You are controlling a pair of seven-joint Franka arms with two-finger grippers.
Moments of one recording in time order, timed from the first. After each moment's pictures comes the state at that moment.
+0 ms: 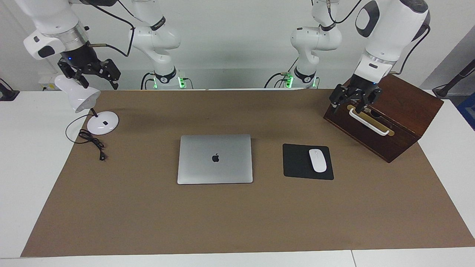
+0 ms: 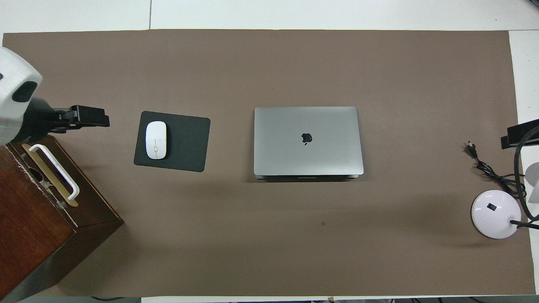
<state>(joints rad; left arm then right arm) -0.15 -0.10 0.04 -1.78 -0.10 1.84 -0.15 -0.04 -0.06 -0.03 -1.56 -0.02 1.44 0.01</state>
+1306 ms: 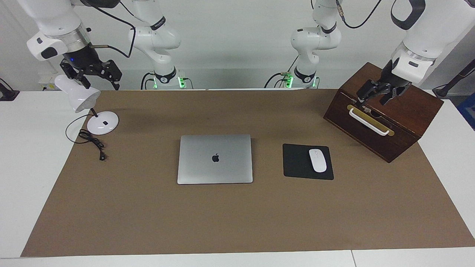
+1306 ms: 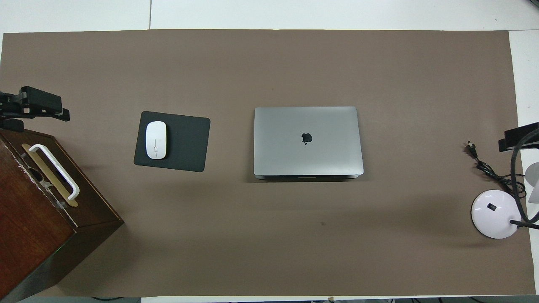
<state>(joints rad) -0.04 0.06 0.02 -1.49 -0.10 1.53 -0.14 -0.04 -0.08 -0.03 -1.60 -0.02 1.46 0.01</state>
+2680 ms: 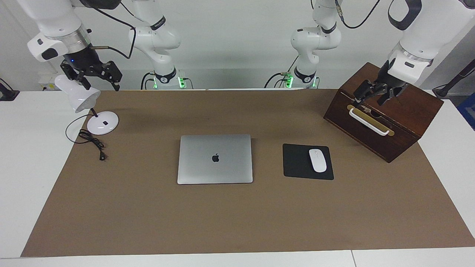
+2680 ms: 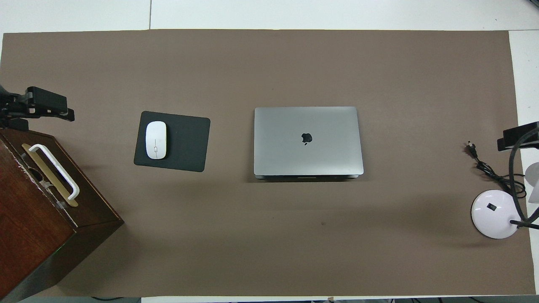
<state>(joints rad) -0.05 0.06 0.01 -1.49 -0.09 1.54 -0.14 -0.04 -0.08 -0.03 -1.61 -0.02 1.47 0.01</state>
